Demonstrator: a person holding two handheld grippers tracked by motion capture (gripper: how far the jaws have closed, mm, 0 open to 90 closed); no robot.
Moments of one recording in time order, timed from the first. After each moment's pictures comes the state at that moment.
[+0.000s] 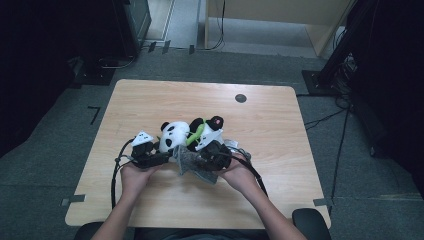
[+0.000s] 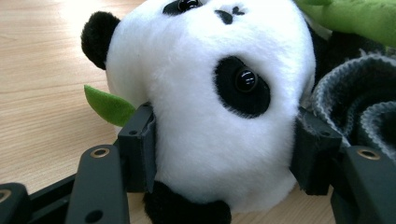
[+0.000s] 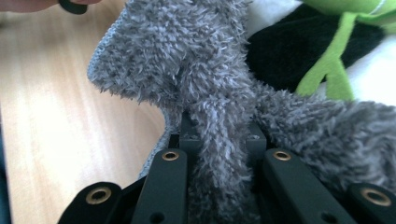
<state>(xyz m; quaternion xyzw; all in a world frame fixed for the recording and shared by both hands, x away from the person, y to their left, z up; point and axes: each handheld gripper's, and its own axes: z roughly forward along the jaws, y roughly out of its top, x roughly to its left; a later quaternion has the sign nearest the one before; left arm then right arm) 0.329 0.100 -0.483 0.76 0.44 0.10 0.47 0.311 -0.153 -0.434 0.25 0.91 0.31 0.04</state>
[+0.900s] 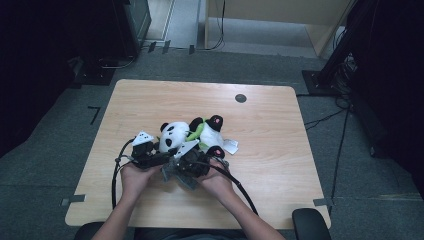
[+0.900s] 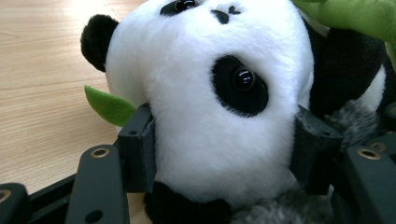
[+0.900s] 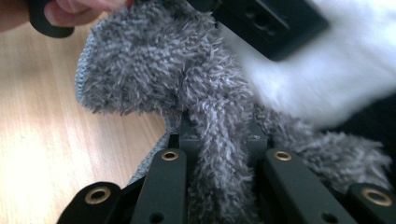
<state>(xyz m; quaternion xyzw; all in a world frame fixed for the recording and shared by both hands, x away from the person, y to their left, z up) 0.328 0.098 -0.479 0.75 0.45 0.10 0.47 0.306 -0.096 -0.467 0.25 0.91 0.32 0.08</state>
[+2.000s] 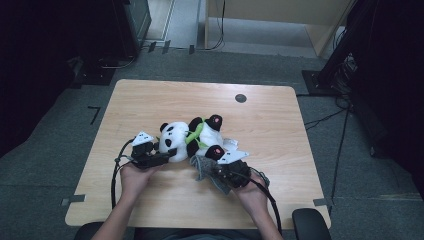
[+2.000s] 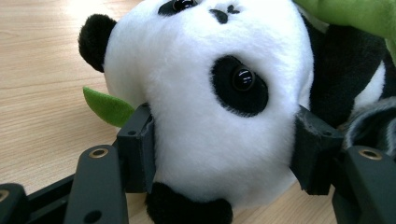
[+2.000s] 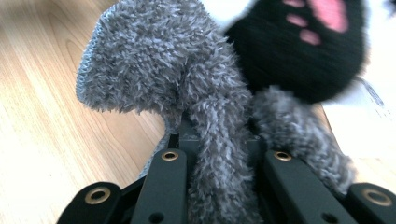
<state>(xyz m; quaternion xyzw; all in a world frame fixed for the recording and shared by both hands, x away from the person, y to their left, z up) 0.328 0.100 -0.481 0.75 0.45 0.10 0.47 0.264 -0.204 -0.462 0.35 0.86 0.35 0.13</state>
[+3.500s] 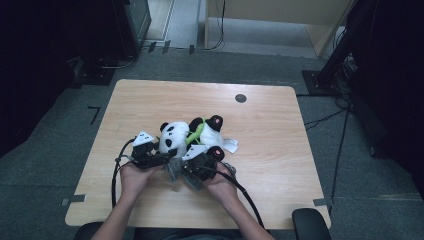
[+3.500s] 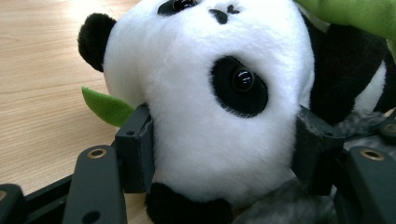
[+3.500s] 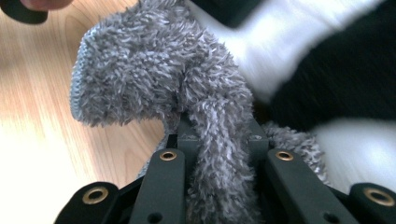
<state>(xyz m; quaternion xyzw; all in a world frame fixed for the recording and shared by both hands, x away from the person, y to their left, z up) 0.328 0.098 -0.480 0.76 0.44 0.10 0.47 0.295 -0.116 -0.475 0.28 0.89 0.34 0.11</state>
